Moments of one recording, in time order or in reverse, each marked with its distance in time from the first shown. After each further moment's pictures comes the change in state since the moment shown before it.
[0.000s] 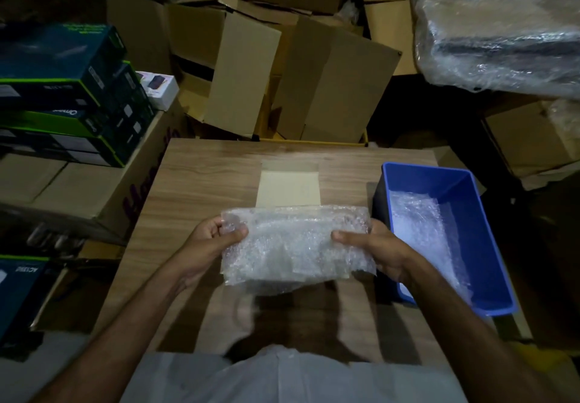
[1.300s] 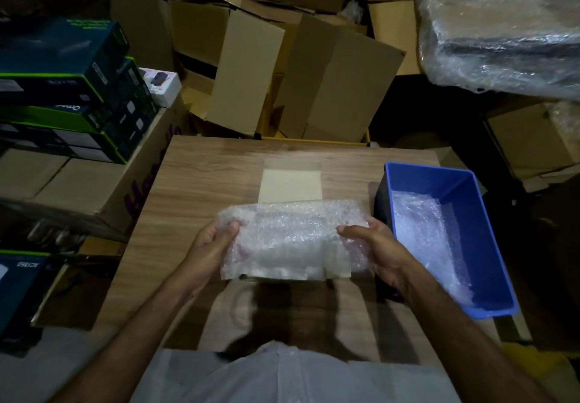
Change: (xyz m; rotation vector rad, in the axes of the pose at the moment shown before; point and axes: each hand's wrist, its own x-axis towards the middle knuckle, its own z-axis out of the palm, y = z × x) left_hand -0.002 -0.027 0.005 -0.045 0.133 0.055; right_hand 0.013 0.018 0.003 0.205 0.173 -0.018
